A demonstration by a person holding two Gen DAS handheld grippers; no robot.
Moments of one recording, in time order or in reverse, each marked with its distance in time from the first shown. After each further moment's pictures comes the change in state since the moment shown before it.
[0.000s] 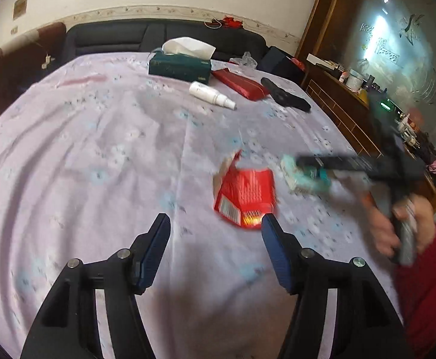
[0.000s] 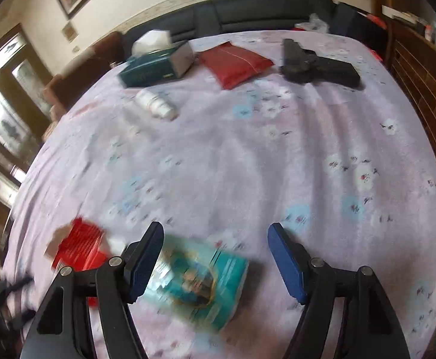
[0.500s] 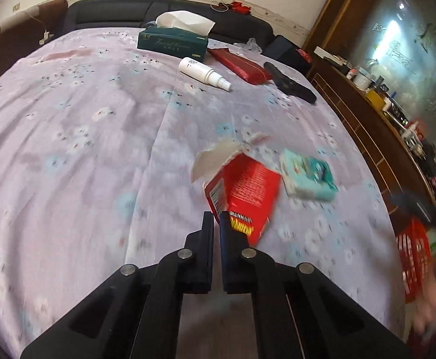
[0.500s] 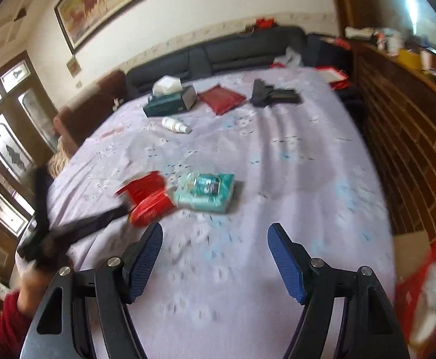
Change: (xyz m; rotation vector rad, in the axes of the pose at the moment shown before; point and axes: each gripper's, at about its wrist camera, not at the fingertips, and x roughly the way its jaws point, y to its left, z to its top) left arm 0.041 -0.016 -0.001 -0.075 0.071 -0.027; right arm -0.107 0.017 -0.070 0.071 -0.182 -0.083
